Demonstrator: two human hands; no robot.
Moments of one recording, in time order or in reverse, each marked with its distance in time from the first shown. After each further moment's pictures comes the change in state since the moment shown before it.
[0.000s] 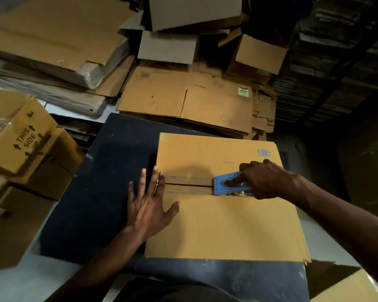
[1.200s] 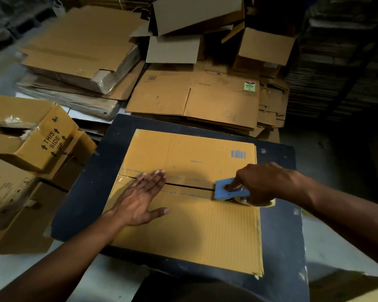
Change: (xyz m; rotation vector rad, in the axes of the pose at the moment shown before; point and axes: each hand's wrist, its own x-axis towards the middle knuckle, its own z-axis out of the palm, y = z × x) left_hand -0.004 0.001 -0.017 0.145 -0.138 0.334; right_hand -0.040 0.014 0.020 0.148 -0.058 -0.025
